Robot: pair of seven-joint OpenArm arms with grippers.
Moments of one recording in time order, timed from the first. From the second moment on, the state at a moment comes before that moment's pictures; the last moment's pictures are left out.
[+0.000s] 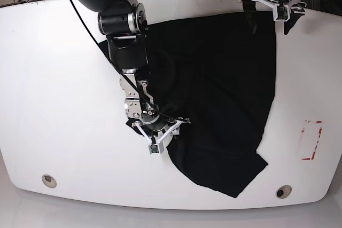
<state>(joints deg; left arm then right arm) 49.2 -3.6 -12.3 112.1 -3.1 -4.5 1.5 29.6 -8.8 1.2 41.0 5.0 12.3 -21.6</state>
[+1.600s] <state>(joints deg) 46.4 -5.3 -12.4 112.1 -3.2 -4.6 10.7 24.2 -2.2 -5.4 72.3 4.9 12.5 -35.1</state>
